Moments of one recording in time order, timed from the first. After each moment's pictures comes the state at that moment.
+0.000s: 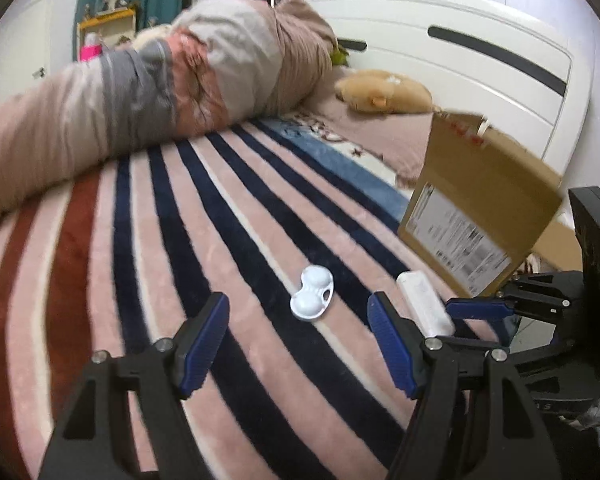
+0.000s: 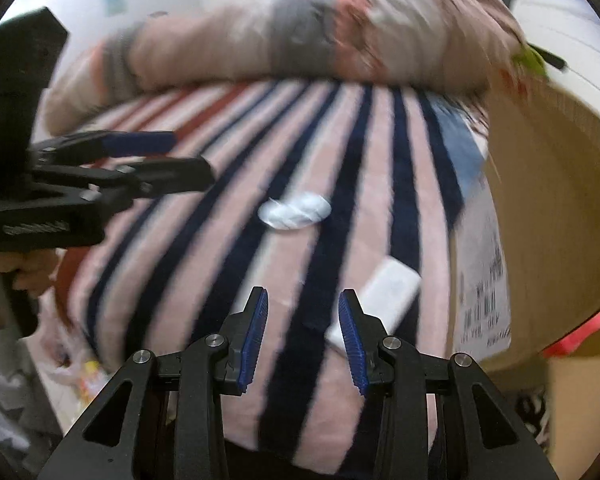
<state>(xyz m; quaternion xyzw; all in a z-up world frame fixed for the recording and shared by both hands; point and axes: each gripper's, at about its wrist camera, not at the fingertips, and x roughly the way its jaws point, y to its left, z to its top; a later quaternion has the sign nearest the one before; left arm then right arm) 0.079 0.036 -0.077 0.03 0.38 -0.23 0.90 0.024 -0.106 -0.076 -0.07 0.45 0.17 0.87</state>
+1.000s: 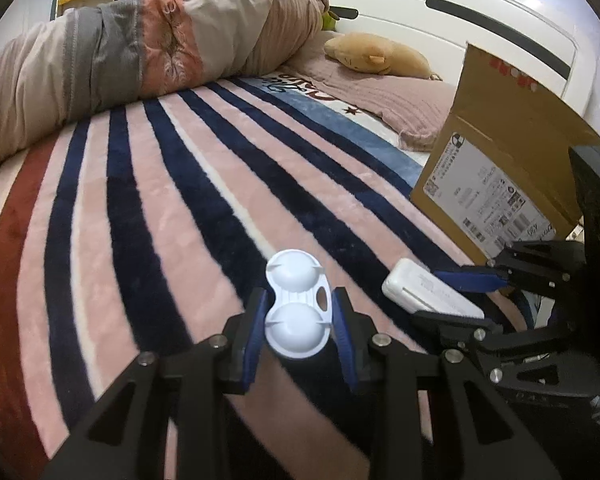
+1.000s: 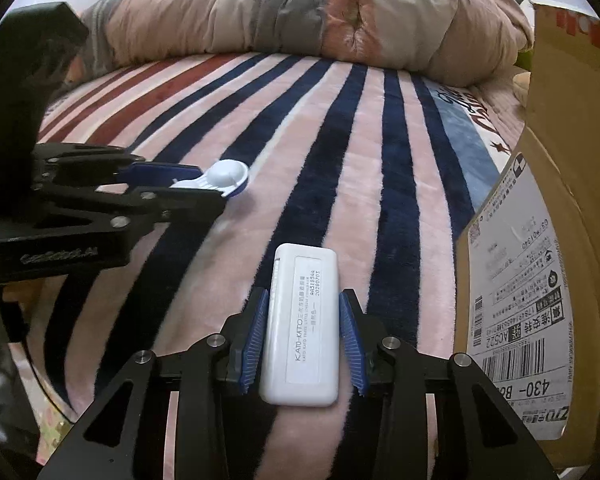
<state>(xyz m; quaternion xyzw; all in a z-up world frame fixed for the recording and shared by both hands) 0.112 0.020 -0.133 0.02 0.41 -0.26 0.87 0.067 -0.099 -0.119 -0.11 0.45 0.16 0.87</state>
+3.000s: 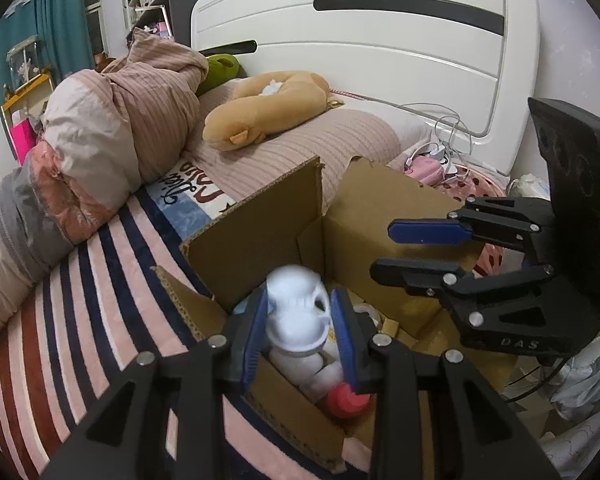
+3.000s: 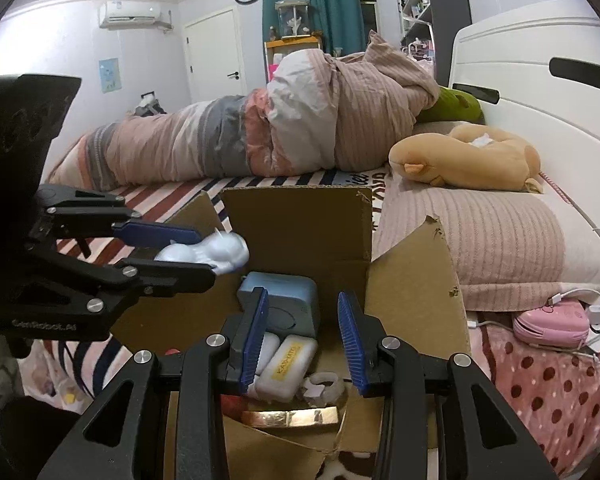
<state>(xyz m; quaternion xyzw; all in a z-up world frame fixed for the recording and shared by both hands) 0.088 -0.203 0.016 0.15 0.36 -0.30 0.87 0.040 -0.324 0.007 -0.02 0.31 0.19 0.93</state>
